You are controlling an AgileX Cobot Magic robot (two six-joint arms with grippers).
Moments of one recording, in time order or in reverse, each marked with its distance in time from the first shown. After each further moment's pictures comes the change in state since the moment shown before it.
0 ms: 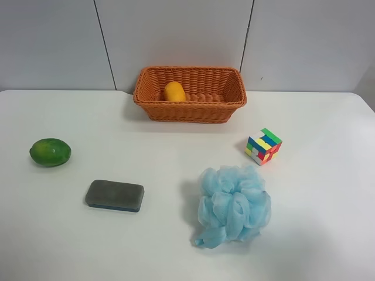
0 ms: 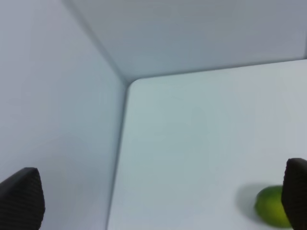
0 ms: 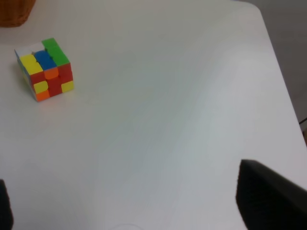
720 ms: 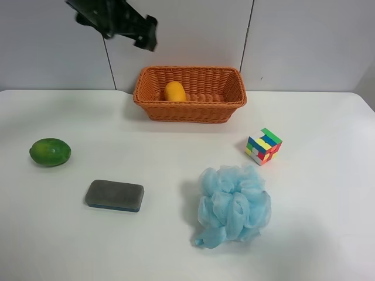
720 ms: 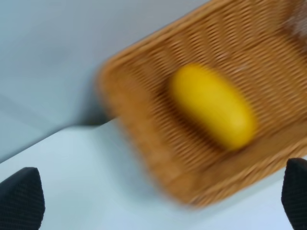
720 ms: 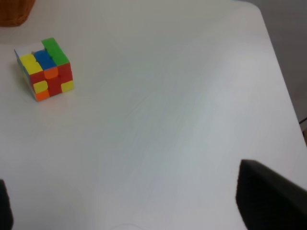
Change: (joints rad) left arm -0.427 0.871 -0.372 -0.110 -0.290 -0.016; right arm 0.000 0.000 0.000 0.000 0.000 0.000
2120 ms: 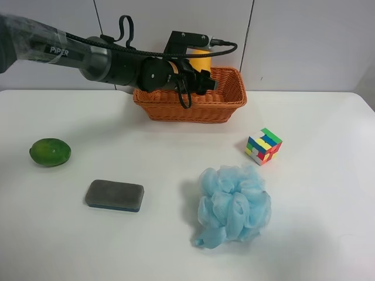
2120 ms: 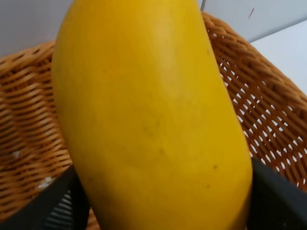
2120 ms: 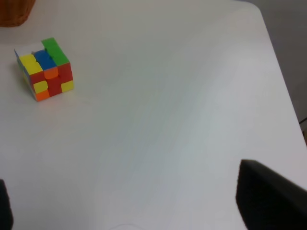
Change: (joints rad) left arm -0.128 0.506 0.000 -0.305 -0.796 0.008; right arm 0.000 0.000 0.000 0.000 0.000 0.000
